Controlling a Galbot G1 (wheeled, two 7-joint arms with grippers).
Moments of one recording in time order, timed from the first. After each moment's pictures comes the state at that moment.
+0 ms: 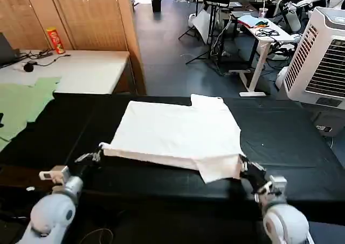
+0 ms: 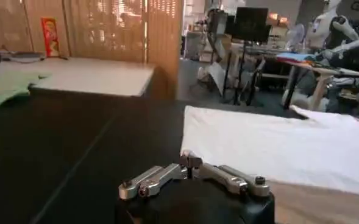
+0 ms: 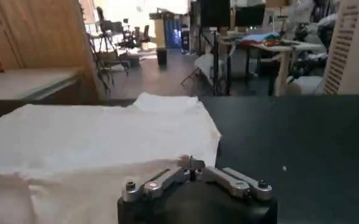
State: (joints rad) left arm 1.29 -1.11 -0.61 -1.92 -0.53 0.41 -0.07; right arm -1.17 1.18 0.47 1.84 0.40 -0.43 0.07
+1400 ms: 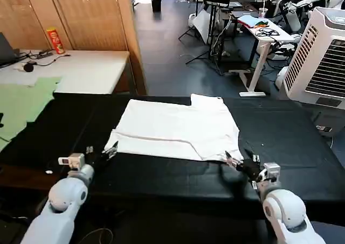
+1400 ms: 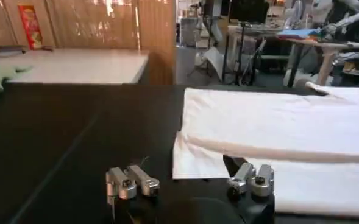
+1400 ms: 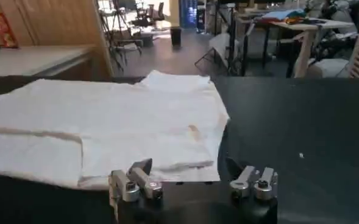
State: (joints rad) left arm 1.20 -1.10 -0.53 -1.75 -0.53 0.41 -0.03; right arm -1.37 1.20 0.56 1.97 0.43 -0.50 0.00
